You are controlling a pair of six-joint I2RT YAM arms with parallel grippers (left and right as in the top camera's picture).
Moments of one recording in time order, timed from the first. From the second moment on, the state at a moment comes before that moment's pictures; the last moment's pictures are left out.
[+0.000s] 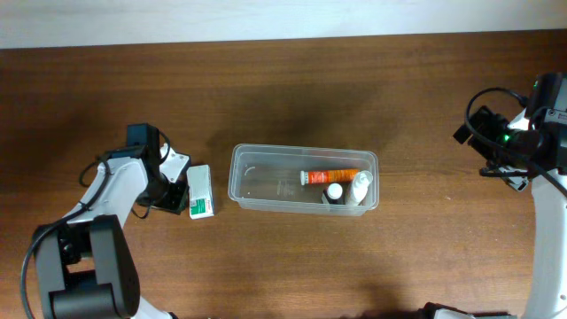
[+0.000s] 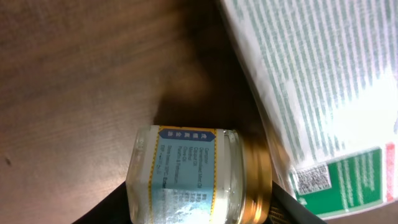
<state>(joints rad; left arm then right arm) 0.09 1.76 1.06 -0.84 0.02 0.38 -0.31 1.38 1.48 -1.19 -0.08 0.47</state>
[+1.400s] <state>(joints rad) -0.68 1.98 1.56 -0.96 0.12 -0.44 -0.31 1.38 1.48 -1.19 -0.08 0.47</state>
